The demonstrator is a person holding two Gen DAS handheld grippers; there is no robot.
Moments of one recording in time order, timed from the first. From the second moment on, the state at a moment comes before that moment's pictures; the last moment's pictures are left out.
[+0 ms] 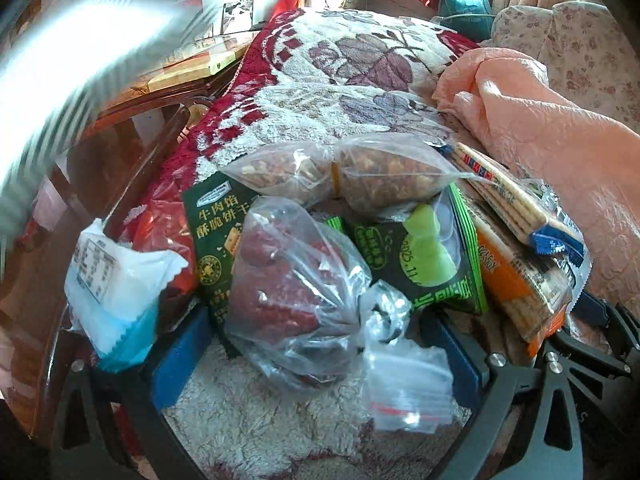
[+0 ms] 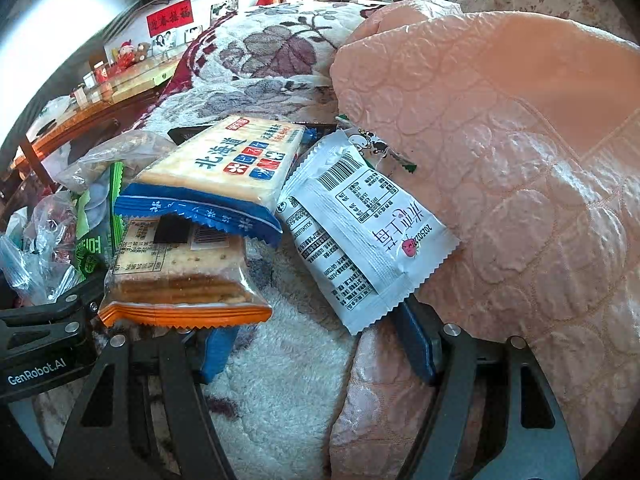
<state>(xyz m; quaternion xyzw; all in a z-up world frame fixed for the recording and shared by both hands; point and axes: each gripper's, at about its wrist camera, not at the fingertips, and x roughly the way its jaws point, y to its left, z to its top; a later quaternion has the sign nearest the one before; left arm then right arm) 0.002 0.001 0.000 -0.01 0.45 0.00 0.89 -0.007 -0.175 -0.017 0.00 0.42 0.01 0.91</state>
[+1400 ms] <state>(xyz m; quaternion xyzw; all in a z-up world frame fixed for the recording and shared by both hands) -0.015 0.000 0.009 0.01 0.46 -0.01 0.89 -0.013 -0.176 -0.004 -0.01 0.47 0.02 0.88</state>
